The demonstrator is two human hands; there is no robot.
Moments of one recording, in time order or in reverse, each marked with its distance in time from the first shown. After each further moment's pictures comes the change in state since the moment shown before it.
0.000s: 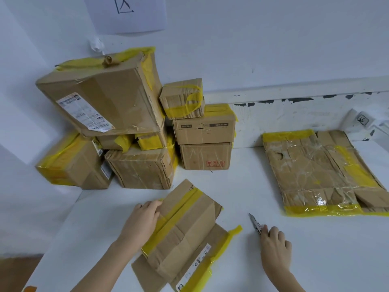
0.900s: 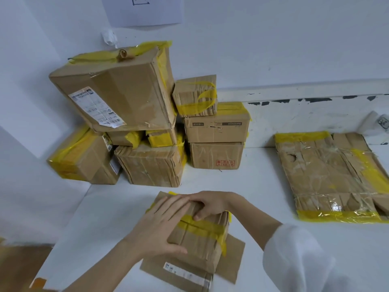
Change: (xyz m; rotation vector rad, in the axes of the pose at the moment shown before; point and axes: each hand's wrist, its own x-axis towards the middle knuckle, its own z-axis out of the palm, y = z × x) left_hand -0.020 0.013 -0.032 0.497 -0.055 0.537; right_hand 0.061 -0.152 -0.113 0.336 -0.645 -1.054
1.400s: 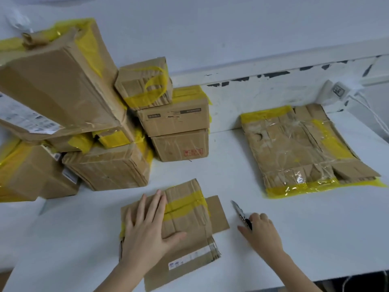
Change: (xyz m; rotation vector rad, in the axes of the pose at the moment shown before) left_hand 0.044 0.056 0.018 -0.211 -0.041 -0.366; right_hand -0.125 0.121 0.117 0.053 0.673 0.923
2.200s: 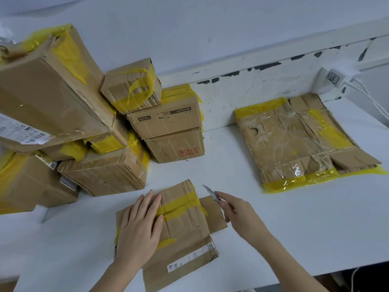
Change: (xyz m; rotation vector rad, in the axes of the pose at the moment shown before) left_hand 0.010 -0.011 0.013 -0.193 0.168 0.002; right_hand -0.023 -0.057 -0.062 0.582 -0.092 -0.300
